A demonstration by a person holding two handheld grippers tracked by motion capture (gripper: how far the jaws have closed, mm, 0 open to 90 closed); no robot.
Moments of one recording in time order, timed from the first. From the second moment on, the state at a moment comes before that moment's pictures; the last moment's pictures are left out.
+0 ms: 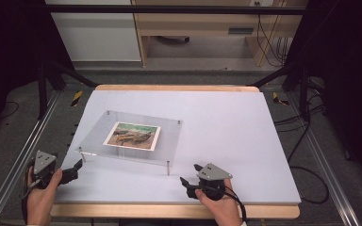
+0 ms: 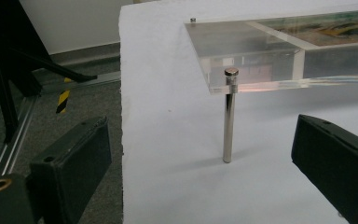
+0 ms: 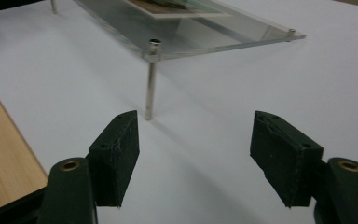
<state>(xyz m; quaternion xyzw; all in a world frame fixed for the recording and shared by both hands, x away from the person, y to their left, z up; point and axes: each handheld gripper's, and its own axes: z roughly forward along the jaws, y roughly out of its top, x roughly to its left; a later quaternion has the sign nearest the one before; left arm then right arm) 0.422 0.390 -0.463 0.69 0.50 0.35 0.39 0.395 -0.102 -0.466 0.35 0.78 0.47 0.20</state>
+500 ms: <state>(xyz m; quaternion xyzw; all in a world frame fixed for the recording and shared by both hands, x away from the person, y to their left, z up) 0.426 0.388 -0.464 0.70 0.50 0.30 0.40 0.409 -0.055 -0.474 0.34 0.80 0.46 0.17</state>
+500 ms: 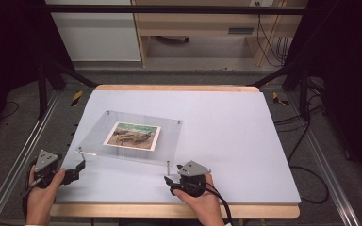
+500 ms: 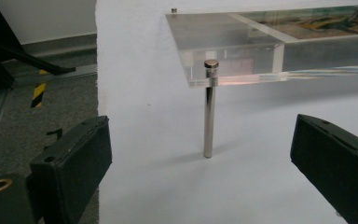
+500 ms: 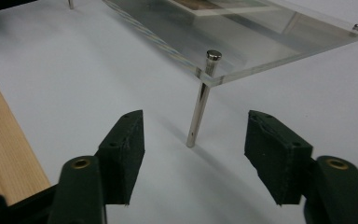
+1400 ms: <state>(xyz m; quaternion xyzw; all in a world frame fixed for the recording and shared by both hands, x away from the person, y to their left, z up) 0.429 0.381 -0.464 0.70 0.50 0.29 0.41 0.446 -0.041 -0.478 0.36 0.78 0.50 0.12</state>
